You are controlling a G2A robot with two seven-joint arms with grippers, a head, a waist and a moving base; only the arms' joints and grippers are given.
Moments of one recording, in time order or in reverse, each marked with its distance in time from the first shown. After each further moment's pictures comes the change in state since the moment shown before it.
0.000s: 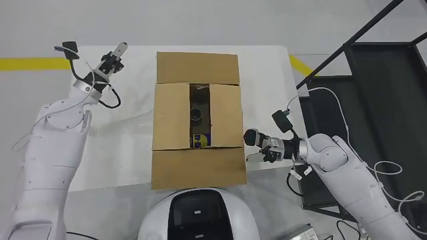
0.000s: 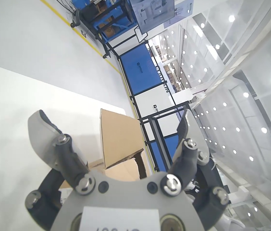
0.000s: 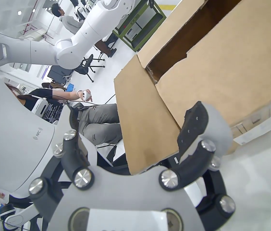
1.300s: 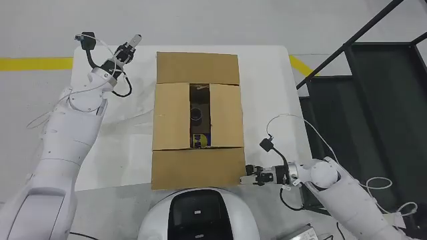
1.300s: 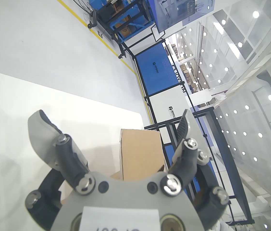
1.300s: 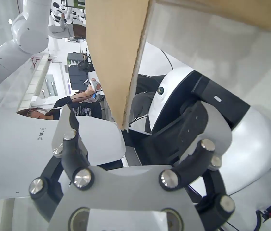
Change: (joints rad) left arm -0.212 -0.080 0.185 0.317 0.062 -0.035 0.145; right arm -0.076 0.001 -0.130 0.085 0.144 0.338 0.202
